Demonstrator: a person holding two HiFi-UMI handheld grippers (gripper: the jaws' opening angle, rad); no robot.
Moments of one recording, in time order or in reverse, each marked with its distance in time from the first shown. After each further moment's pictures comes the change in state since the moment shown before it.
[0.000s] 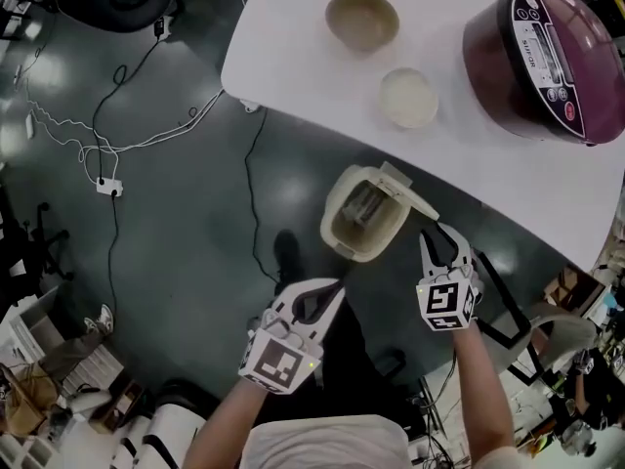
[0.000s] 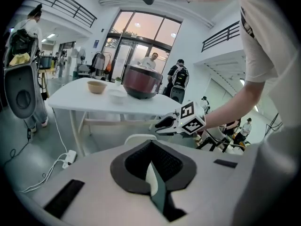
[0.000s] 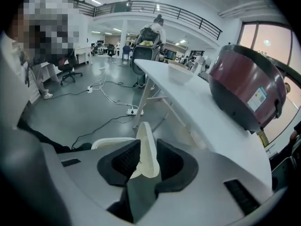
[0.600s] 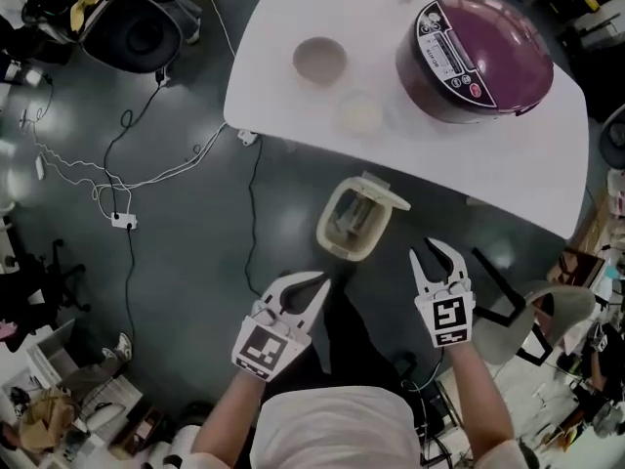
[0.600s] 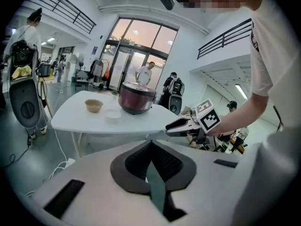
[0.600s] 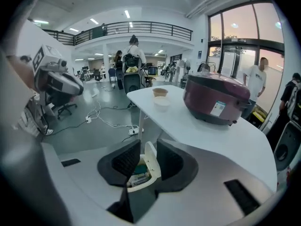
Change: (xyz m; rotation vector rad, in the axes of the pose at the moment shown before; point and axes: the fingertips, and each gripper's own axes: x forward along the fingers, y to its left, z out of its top) left arm -0.059 -0.039 0.077 0.000 -0.101 -0.023; right arm -0.147 -0.013 0.059 0.274 -0.164 -0.006
